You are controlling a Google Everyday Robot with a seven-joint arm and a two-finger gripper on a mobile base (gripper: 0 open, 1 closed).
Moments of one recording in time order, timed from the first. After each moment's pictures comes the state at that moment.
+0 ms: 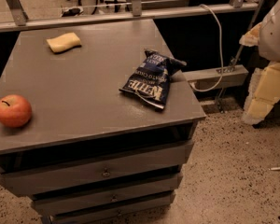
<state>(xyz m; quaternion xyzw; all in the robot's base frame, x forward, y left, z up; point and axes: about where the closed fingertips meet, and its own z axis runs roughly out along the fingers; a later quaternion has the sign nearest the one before) 0.438 -0.216 0.978 -0.60 0.78 -0.04 0.16</state>
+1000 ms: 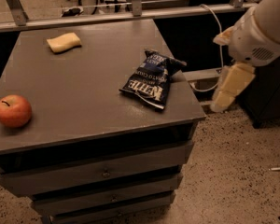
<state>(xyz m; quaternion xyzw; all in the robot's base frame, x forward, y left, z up) 0.498 -0.187 0.947 -0.61 0.76 0.00 0.23</state>
